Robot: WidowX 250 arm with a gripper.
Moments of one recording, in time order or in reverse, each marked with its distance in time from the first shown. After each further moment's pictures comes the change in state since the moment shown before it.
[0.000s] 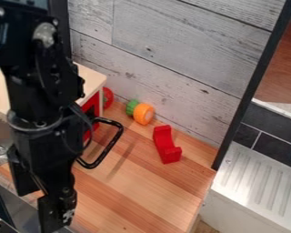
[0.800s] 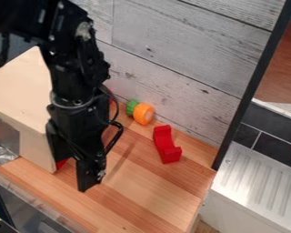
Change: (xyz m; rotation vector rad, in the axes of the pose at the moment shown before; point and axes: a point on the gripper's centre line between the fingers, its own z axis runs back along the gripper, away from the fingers) arm 0.057 0.036 -0.018 0.061 -0.080 0.009
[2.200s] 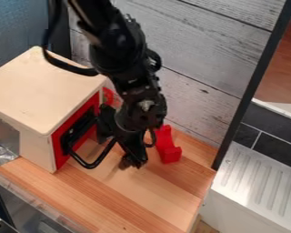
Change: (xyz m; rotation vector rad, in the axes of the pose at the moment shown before) arm 0.087 0.034 -0.067 0.383 -0.130 0.012
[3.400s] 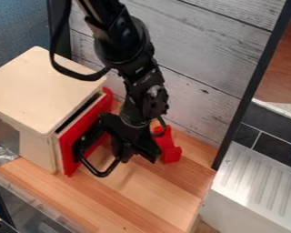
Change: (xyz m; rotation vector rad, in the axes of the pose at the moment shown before) arm 0.005 -0.026 -0.001 -0.176 0.065 0.281
